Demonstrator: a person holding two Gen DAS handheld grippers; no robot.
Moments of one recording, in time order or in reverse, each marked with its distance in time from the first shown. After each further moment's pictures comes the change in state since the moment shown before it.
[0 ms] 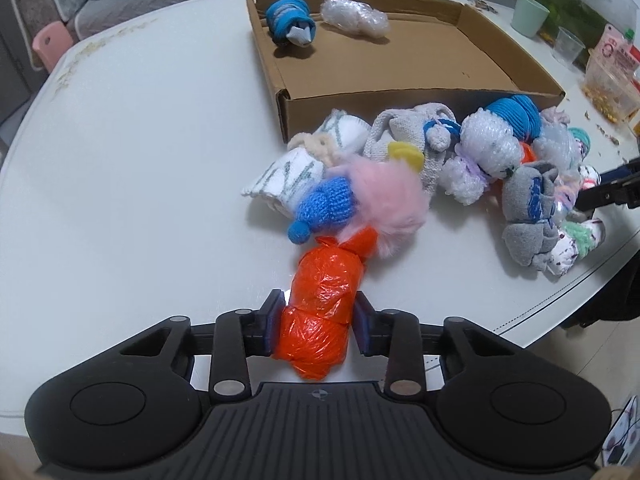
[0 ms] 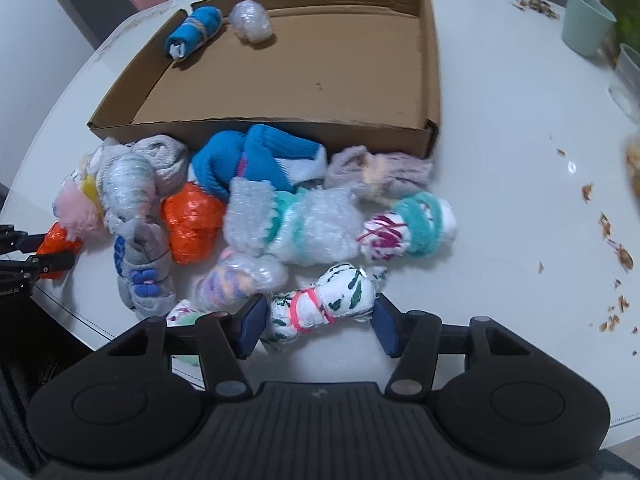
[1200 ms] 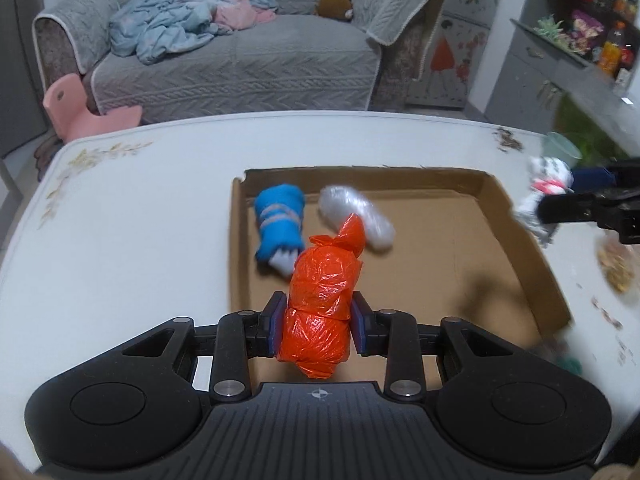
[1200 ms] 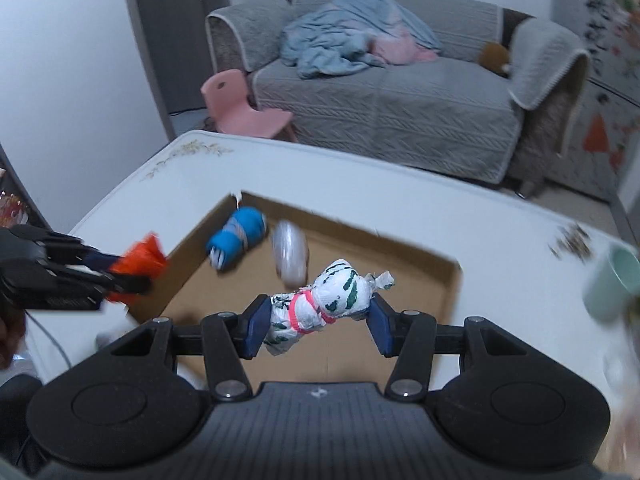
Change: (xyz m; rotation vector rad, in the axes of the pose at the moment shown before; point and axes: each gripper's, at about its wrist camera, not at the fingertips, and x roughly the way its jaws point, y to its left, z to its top) left arm 0.011 -0.023 0.182 -0.119 -0.211 0.020; right arm -0.040 0.017 0.180 -0.311 -0.354 0.099
